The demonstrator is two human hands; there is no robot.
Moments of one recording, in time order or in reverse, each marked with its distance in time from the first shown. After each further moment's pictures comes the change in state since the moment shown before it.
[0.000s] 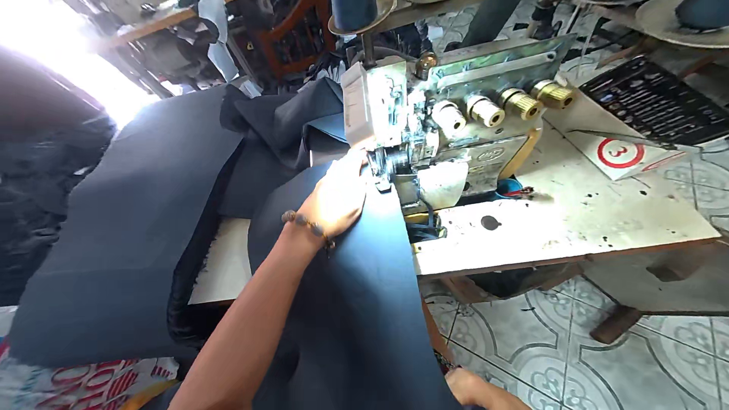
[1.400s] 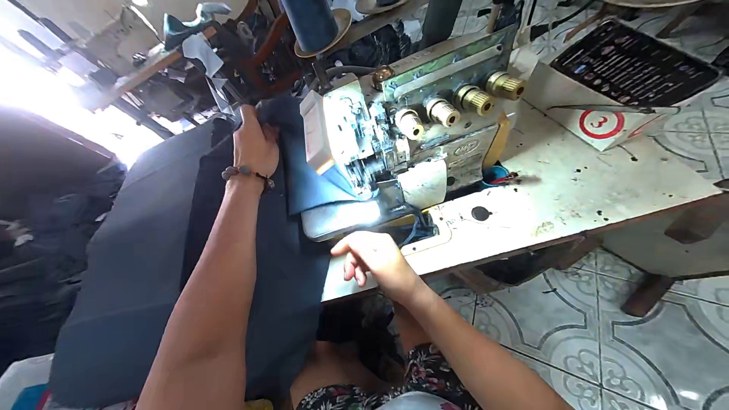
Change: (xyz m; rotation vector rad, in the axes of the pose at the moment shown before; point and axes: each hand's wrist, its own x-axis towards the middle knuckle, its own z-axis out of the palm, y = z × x) left_hand 0.072 -0.071 -0.061 0.063 0.226 -0.463; right_hand 0.186 0.018 -0.031 0.155 0.553 0.187
